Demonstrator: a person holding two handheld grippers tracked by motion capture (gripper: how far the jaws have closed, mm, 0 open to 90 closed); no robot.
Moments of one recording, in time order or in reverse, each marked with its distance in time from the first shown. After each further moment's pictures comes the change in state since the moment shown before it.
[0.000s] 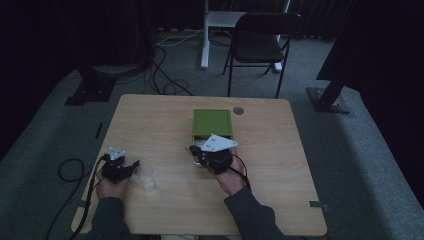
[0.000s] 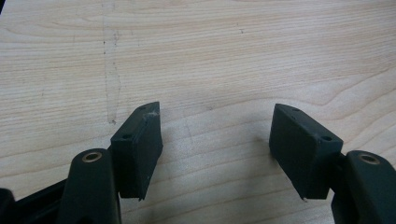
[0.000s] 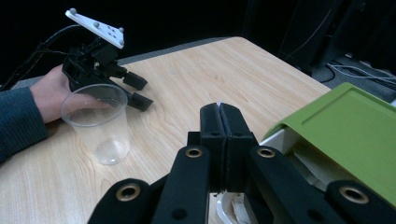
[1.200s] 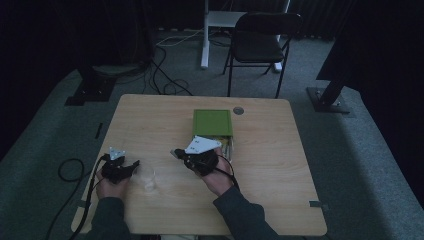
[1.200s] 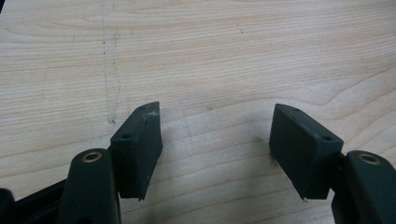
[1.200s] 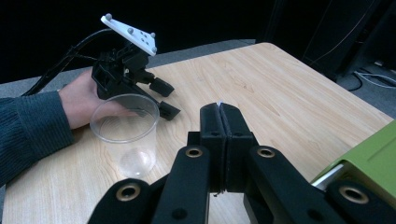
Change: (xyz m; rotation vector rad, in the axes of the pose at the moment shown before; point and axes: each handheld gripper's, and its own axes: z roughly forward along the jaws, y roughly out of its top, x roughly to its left) left arm 0.000 0.000 0.000 0.000 -0.001 0.000; right arm 0.023 0.013 0.025 0.004 0.080 -0.035
